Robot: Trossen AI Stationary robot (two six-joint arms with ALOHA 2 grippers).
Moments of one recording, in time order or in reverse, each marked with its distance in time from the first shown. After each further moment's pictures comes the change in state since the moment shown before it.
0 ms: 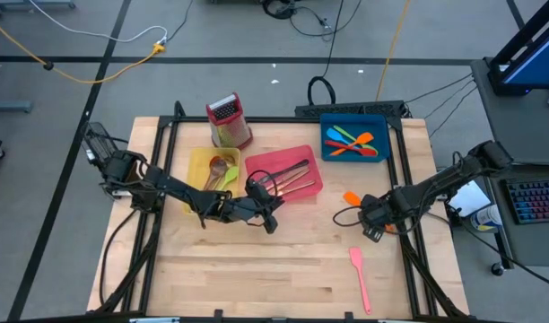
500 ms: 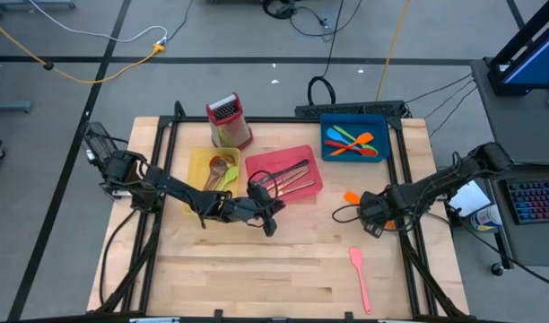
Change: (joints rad) left arm -0.002 0.000 0.000 0.000 0.075 -0.029; right arm -0.061 0.010 -0.011 -0.041 0.051 -0.147
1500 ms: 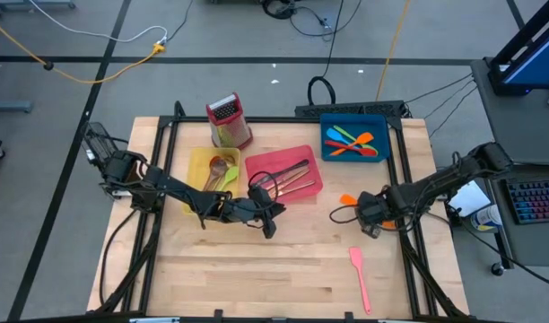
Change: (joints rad) left arm -0.003 0.000 0.000 0.000 0.047 -0.026; right arm -0.004 0.002 0.045 0.053 0.068 -0.020
